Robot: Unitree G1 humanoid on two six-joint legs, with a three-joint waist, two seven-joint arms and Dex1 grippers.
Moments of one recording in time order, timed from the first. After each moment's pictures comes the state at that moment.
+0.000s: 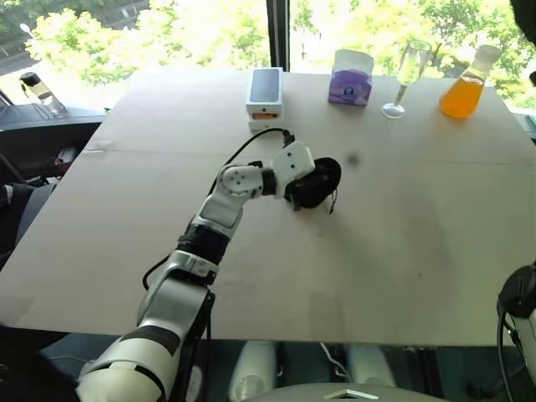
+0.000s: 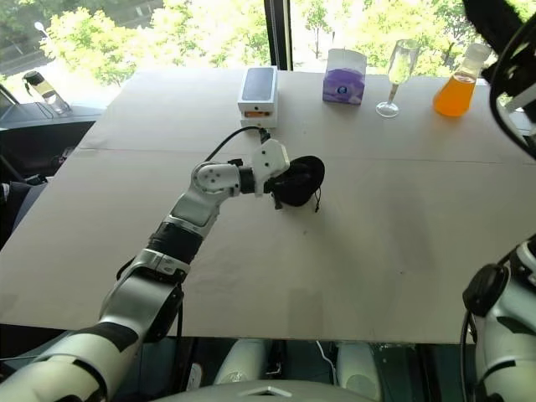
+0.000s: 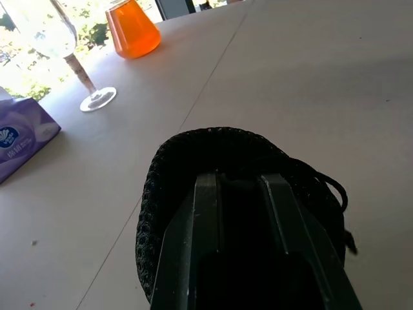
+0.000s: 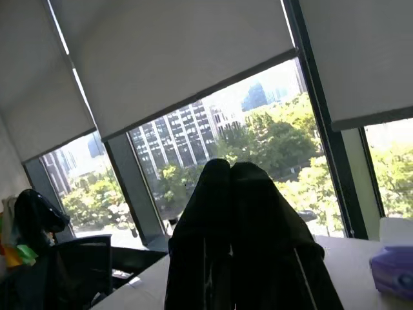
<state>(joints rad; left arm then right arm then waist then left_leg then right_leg) -0.83 0.31 -0.26 0.51 -0.03 -0.09 -0.96 -0.75 -0.66 -0.63 -0.23 1.26 1.02 0.28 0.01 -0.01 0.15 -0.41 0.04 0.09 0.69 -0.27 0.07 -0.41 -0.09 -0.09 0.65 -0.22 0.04</state>
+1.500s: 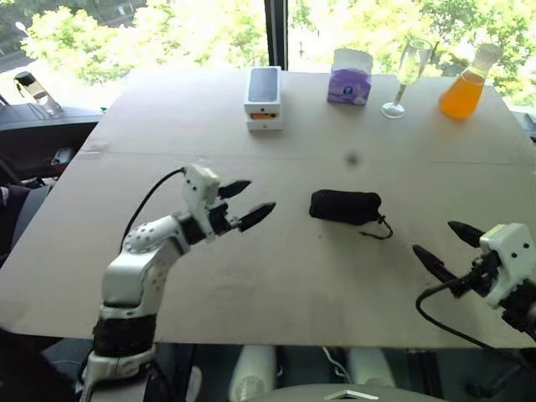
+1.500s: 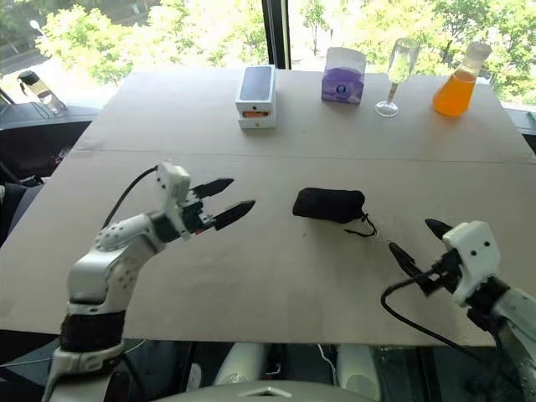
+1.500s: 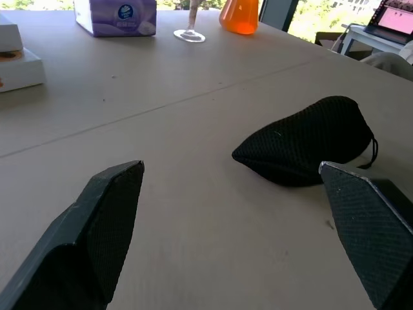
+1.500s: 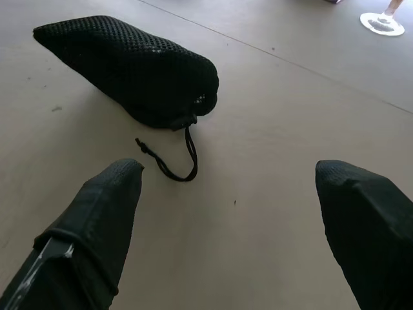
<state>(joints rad) -0.17 0.50 0.19 -0.32 -0.50 0.58 -0.82 0.45 -0.64 -0.45 -0.69 0.51 0.39 0.61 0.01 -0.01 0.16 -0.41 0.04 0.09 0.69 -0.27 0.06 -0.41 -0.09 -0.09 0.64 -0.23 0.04</state>
